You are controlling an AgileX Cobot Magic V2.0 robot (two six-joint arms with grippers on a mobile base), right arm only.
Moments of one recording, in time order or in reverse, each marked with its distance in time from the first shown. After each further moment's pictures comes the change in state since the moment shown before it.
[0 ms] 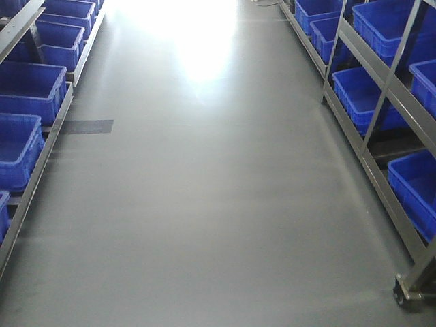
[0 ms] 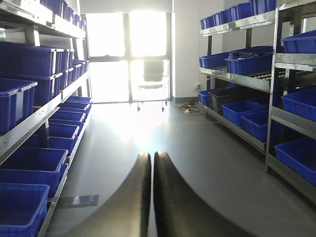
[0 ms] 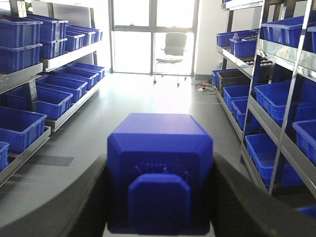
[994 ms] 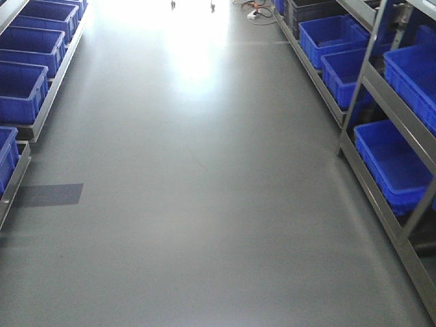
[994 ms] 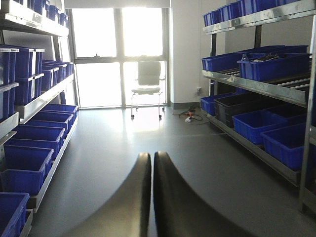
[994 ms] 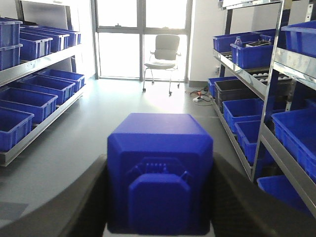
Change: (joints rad) arm 0.000 0.000 0.000 0.000 0.000 0.000
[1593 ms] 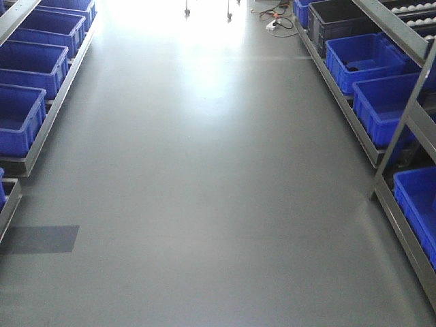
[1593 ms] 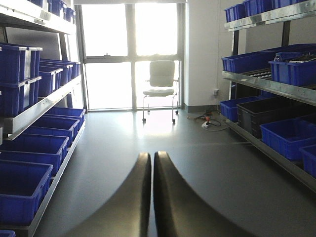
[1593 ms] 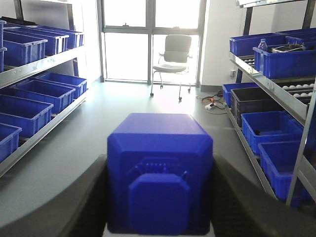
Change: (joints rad) arm 0.000 0.000 0.000 0.000 0.000 0.000
